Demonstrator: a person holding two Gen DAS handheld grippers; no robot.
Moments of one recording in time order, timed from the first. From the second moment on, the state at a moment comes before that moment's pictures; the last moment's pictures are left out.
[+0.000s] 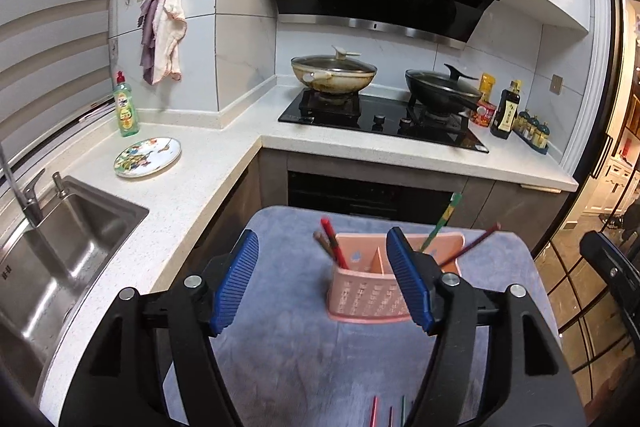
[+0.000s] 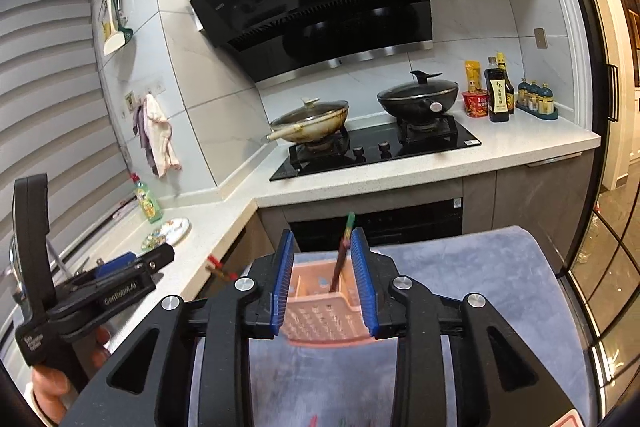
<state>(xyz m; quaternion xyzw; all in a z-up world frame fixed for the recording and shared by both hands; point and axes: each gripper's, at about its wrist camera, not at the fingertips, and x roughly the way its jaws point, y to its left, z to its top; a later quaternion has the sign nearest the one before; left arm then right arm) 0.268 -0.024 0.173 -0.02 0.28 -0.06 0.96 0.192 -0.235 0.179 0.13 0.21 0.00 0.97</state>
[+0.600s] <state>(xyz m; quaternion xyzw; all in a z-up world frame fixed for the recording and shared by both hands) 0.150 -0.008 0.083 0.02 0.36 -0.07 0.93 0.060 -0.231 0.068 0.09 0.33 -0.03 0.94</state>
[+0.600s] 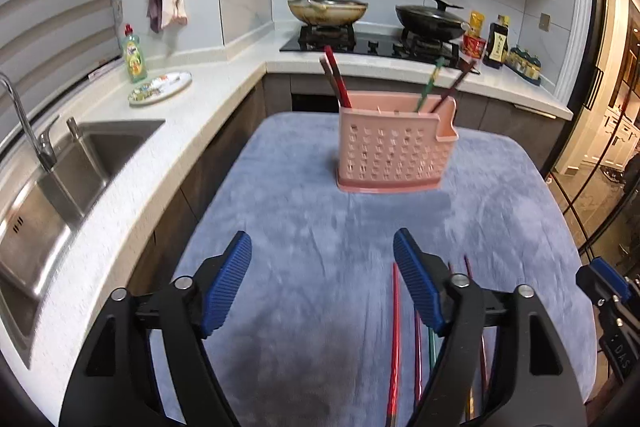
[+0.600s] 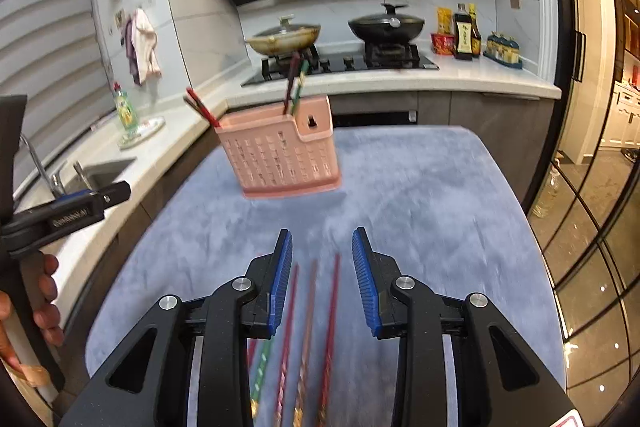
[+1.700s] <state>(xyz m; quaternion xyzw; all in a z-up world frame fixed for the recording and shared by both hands) 0.085 -0.030 -0.037 0.04 0.45 -0.09 0.89 0.021 -0.207 -0.071 0.09 0.45 -0.03 0.89</state>
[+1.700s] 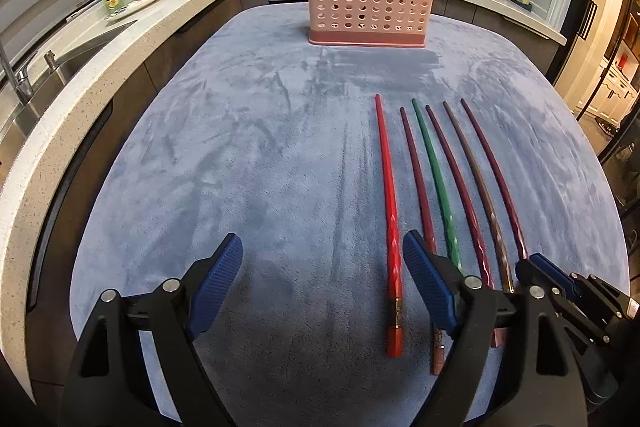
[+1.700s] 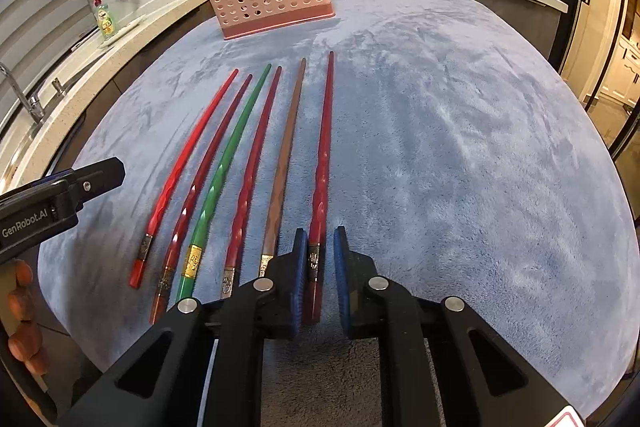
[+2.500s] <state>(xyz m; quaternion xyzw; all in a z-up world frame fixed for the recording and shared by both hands) 0.070 -0.039 -0.070 0.06 0.49 -0.11 0.86 0.017 -0.215 -0.070 0.11 0.45 -0.04 0.88</state>
